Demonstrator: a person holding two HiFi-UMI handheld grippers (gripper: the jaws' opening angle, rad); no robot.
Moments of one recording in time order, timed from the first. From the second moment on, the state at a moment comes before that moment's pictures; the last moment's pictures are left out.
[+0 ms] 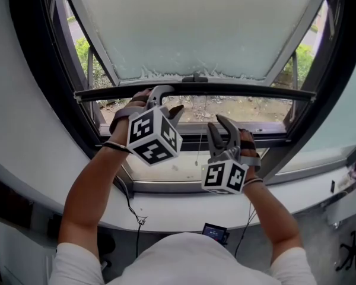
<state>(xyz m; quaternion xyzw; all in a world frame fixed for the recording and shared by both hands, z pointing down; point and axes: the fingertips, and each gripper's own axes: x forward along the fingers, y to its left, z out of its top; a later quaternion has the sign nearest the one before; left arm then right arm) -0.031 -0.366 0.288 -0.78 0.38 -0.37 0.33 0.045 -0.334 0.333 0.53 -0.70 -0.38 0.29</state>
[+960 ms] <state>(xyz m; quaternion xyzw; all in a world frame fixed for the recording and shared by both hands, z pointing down) -0.030 -0.367 0.215 -0.80 0.39 -0.31 0.34 0.039 -0.323 0.387 0.51 -0.74 -0.32 0.31</state>
